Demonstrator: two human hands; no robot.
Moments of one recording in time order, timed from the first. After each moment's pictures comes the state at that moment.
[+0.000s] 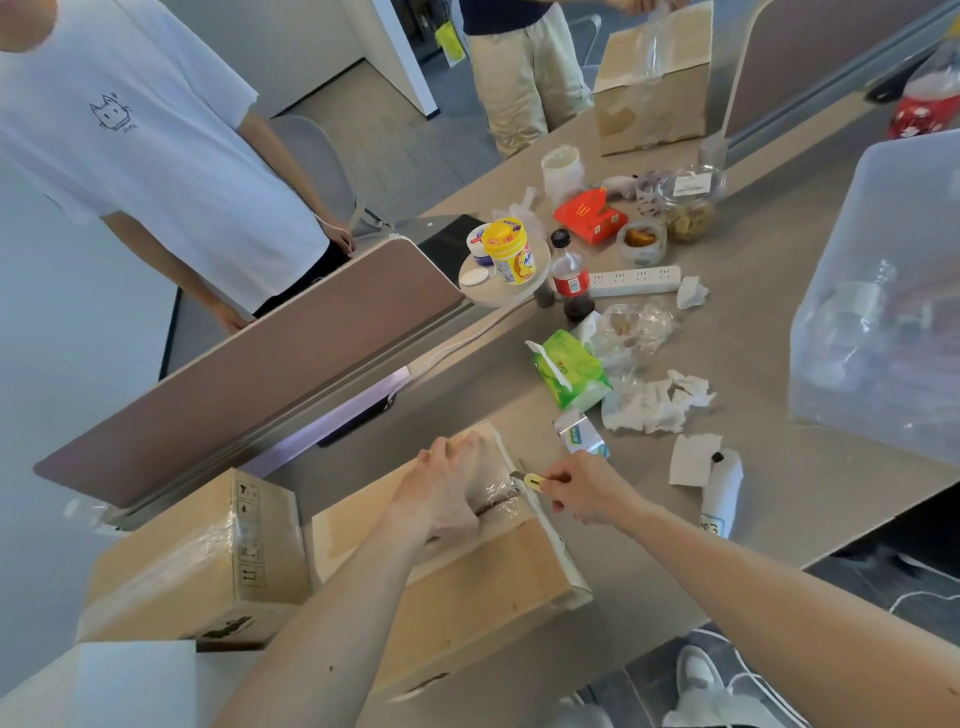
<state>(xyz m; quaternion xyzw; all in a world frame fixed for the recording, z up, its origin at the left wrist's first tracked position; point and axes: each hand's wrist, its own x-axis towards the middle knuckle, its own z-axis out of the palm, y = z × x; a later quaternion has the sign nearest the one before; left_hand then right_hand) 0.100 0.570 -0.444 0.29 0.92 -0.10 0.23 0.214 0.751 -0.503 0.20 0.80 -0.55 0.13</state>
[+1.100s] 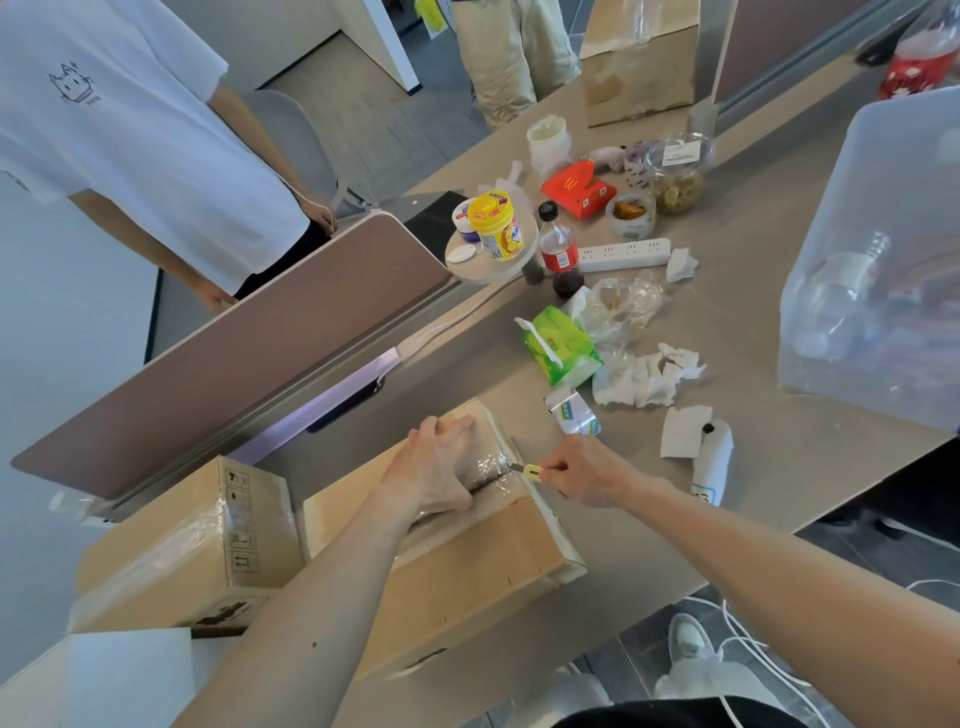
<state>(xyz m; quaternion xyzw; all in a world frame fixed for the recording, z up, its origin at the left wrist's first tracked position) 0.094 0.567 -0.446 0.28 0.93 -0.08 0.25 0.225 0.754 -0.507 0.11 0.83 -0.53 0.13</state>
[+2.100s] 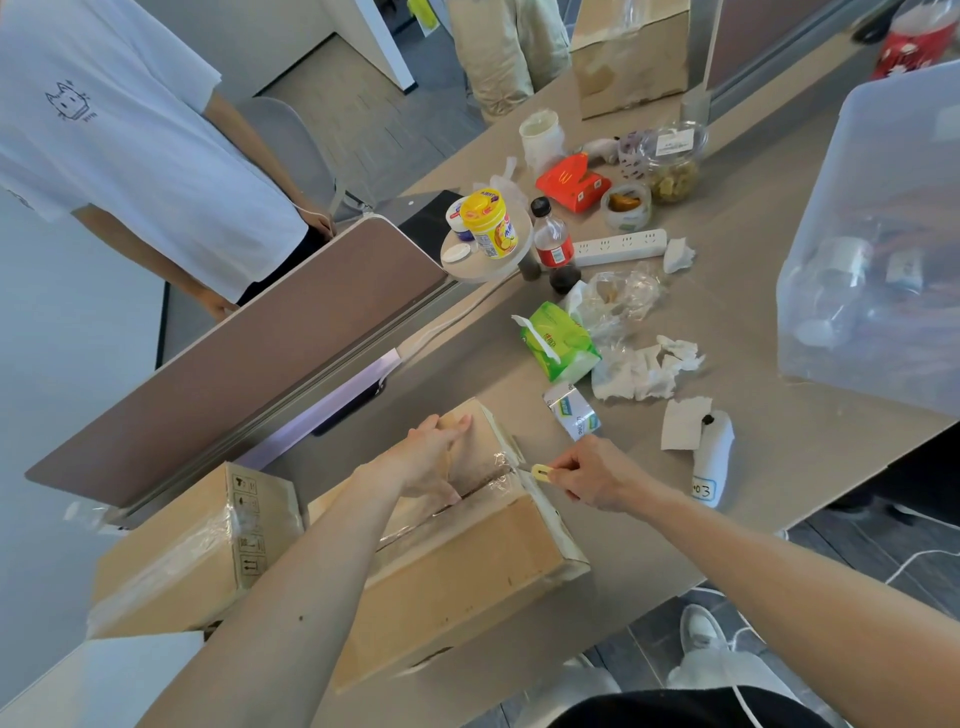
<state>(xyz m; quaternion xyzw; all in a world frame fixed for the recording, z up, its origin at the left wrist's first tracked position) 0.058 0.563 -0.453 0.28 0.89 -0.11 0.34 0.243 0.757 -0.502 0.17 0.79 -0.58 0.11</state>
